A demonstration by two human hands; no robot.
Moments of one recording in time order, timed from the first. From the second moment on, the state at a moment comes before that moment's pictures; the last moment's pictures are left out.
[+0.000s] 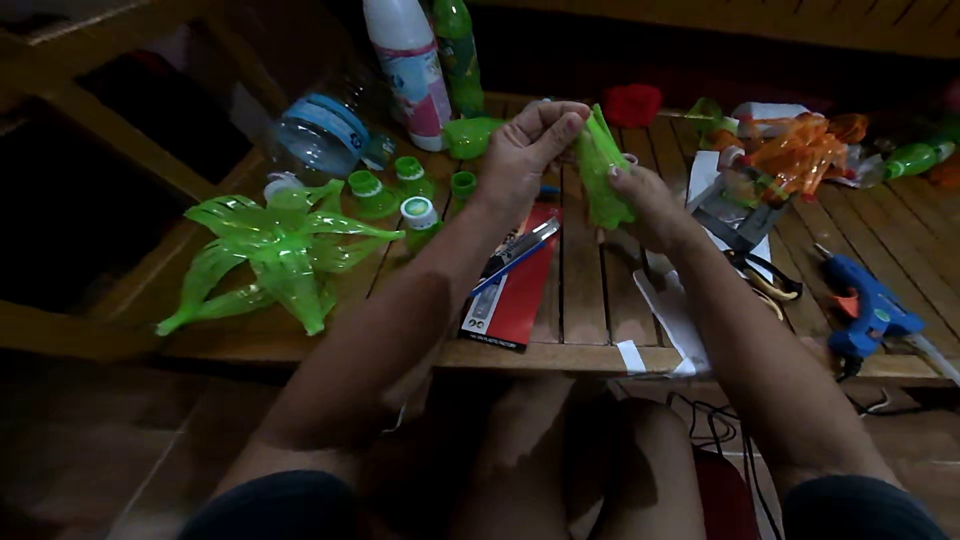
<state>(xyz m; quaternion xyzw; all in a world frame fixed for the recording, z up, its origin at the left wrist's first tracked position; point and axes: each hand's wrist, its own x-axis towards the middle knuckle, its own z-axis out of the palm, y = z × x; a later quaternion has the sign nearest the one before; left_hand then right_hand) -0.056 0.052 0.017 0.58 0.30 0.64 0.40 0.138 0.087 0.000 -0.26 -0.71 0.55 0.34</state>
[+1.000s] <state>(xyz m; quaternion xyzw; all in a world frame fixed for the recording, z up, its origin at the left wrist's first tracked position) -0.090 0.057 0.030 0.68 0.35 0.60 0.24 0.146 0.096 -0.001 -0.20 -0.73 0.57 0.33</state>
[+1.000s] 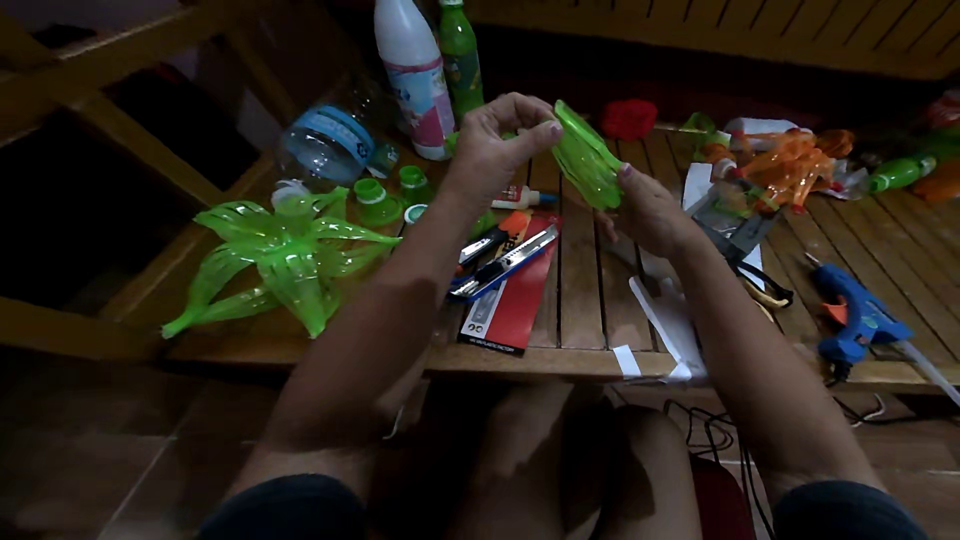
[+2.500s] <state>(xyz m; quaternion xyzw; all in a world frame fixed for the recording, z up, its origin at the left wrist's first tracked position) -0.047 0.040 0.014 0.72 0.32 0.61 -0.08 0.145 0.093 0.010 -0.23 -0.51 0.66 0.51</state>
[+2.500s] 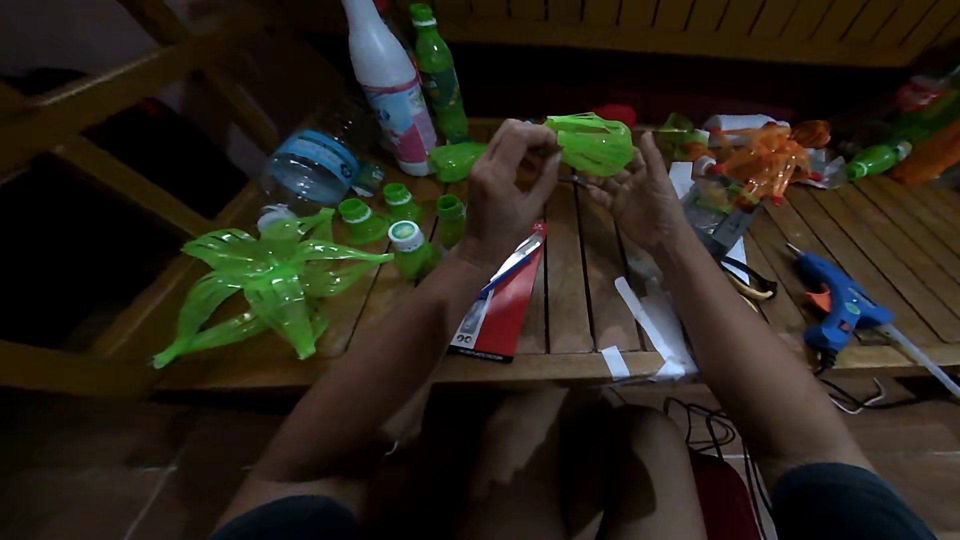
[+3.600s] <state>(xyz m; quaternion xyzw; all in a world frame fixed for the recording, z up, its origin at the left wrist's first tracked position) -0.010 0.032 -0.015 0.79 0.26 0.52 -0.21 0.136 0.099 -0.009 -0.26 -0.54 0.48 0.64</state>
